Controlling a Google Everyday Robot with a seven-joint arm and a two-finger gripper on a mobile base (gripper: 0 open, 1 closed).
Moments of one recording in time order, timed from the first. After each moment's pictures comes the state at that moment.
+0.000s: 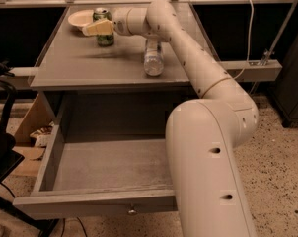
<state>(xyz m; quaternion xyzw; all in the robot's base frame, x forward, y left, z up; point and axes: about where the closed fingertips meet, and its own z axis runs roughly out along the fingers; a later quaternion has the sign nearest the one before) 0.891 0.163 0.894 -0.39 0.66 0.32 0.56</state>
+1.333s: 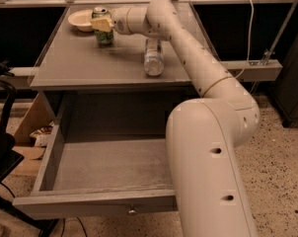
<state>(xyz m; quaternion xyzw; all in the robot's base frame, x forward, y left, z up) 0.888 0.162 0.900 -0.39 0.66 0.31 0.56</state>
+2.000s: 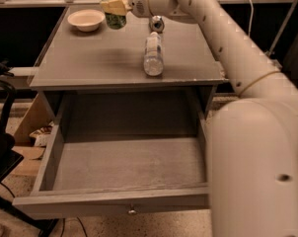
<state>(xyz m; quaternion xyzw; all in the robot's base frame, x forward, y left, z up) 0.819 0.111 0.984 -0.45 0.61 0.30 0.58</state>
